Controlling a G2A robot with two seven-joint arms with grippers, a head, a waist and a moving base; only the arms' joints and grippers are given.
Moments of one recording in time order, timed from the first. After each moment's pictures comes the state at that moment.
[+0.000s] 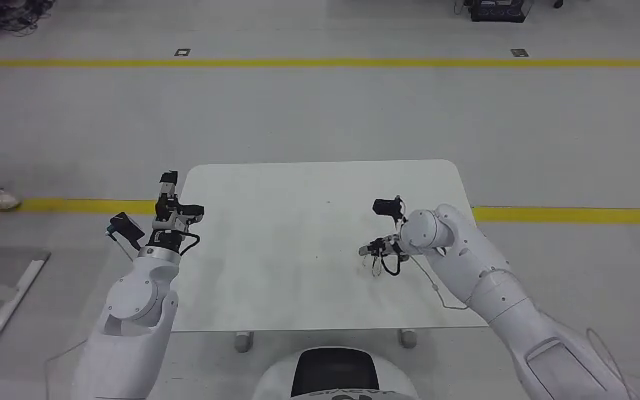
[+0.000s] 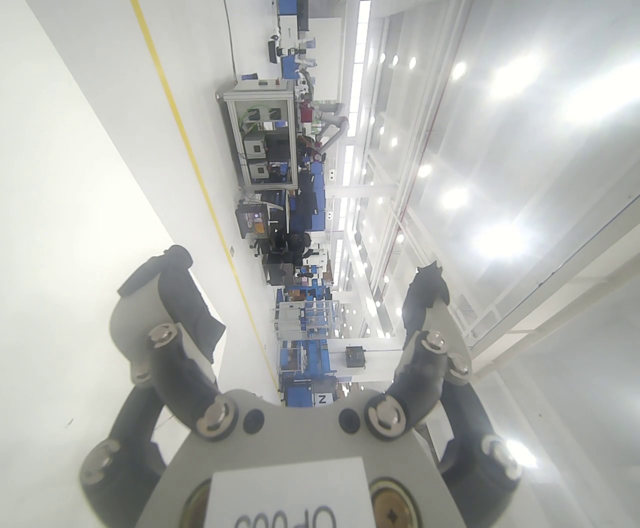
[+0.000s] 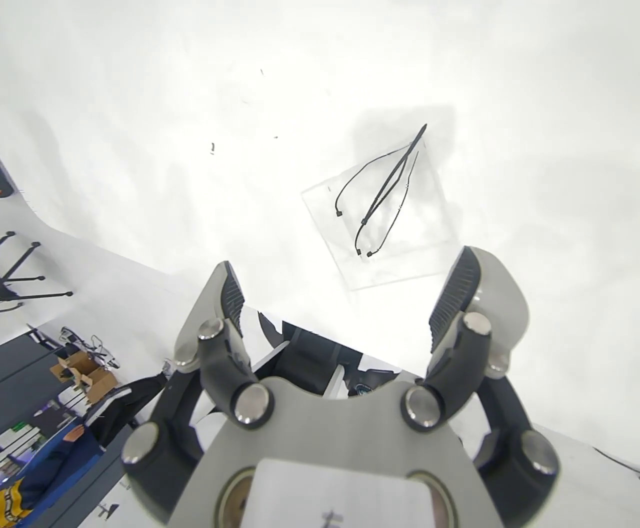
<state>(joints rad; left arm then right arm) 1.73 -1.15 -1.60 -1.80 -0.42 0.00 0.00 -1.01 -1.20 0.85 -1.19 -0.59 0.28 1.12</state>
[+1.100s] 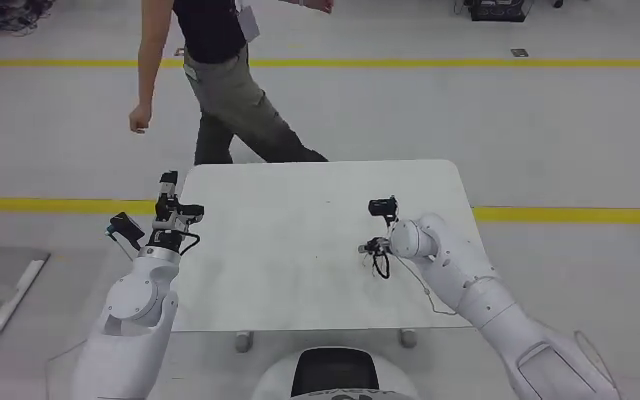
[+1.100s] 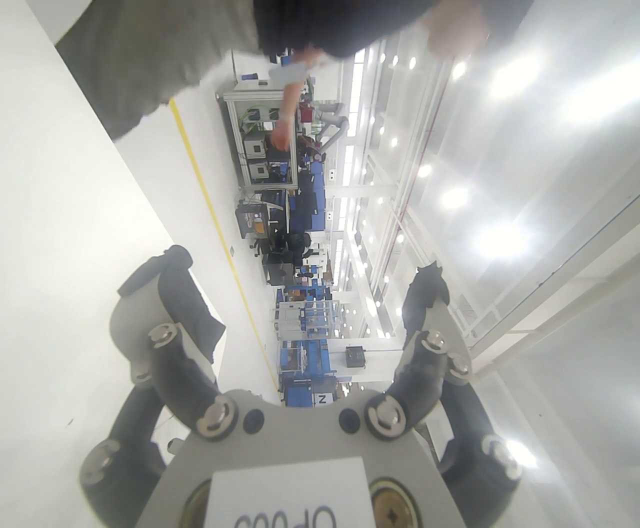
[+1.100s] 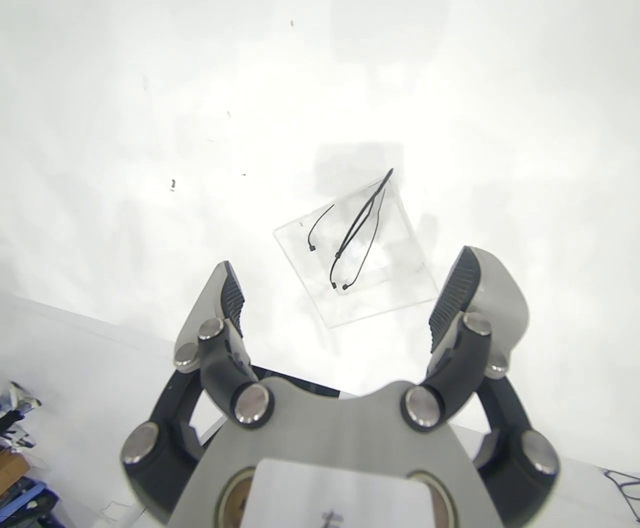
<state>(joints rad) 1.73 -1.15 -1.60 -1.80 -0.42 0.00 0.00 -1.05 -1.24 0.82 -1.22 -0.77 0.34 1.02</state>
